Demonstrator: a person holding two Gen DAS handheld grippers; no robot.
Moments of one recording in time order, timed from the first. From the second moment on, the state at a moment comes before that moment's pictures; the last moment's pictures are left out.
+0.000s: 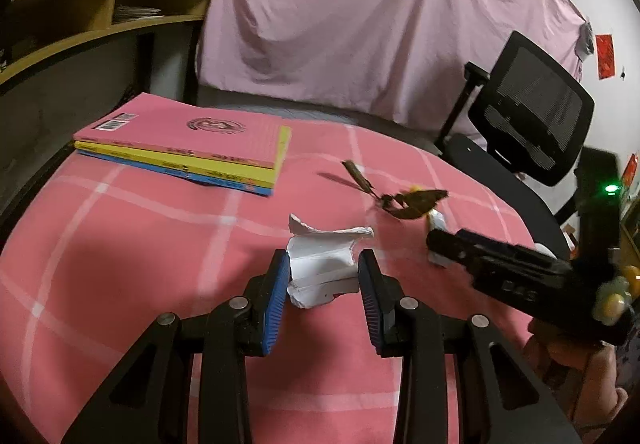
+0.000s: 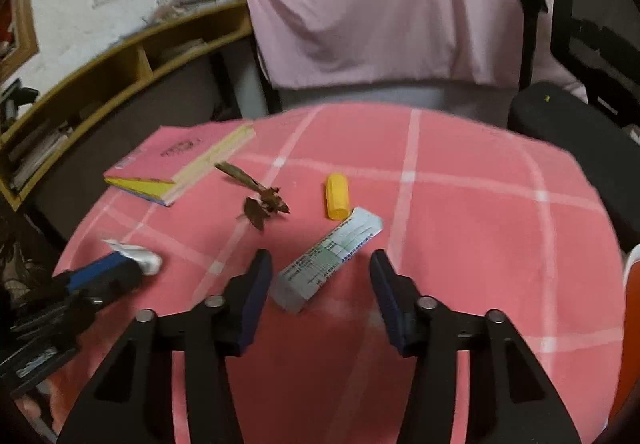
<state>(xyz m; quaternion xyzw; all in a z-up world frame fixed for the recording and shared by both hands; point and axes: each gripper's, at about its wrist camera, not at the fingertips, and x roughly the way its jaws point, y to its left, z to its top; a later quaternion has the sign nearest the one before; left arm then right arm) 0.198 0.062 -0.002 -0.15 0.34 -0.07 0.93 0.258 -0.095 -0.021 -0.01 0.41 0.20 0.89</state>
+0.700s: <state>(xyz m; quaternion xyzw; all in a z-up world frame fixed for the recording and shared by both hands) 0.187 0.009 0.021 -0.12 0.28 -0.10 0.95 0.181 -0.149 0.016 0.01 0.26 0.20 0.94</state>
